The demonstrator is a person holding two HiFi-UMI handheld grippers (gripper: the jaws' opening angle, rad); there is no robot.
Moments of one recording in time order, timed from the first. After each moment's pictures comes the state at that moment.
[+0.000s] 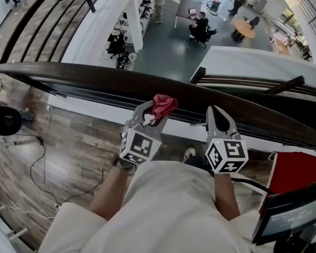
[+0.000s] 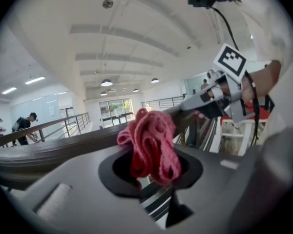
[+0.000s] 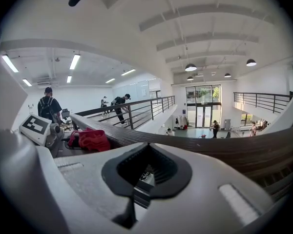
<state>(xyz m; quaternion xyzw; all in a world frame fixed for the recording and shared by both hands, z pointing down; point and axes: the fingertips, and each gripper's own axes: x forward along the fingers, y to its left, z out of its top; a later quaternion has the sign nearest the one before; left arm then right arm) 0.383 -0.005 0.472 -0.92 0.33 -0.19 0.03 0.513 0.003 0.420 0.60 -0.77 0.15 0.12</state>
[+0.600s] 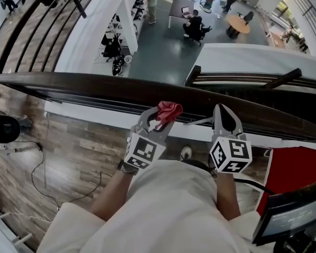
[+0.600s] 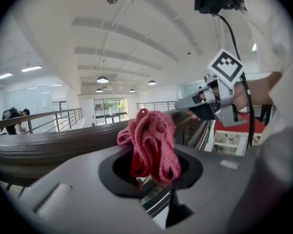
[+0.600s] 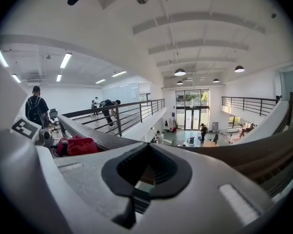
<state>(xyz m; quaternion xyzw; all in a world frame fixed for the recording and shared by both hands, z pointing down) 0.460 0.014 0.462 -0.94 0.29 -0.17 0.01 0.596 0.012 0.407 0.66 -0.73 0.14 0.11</state>
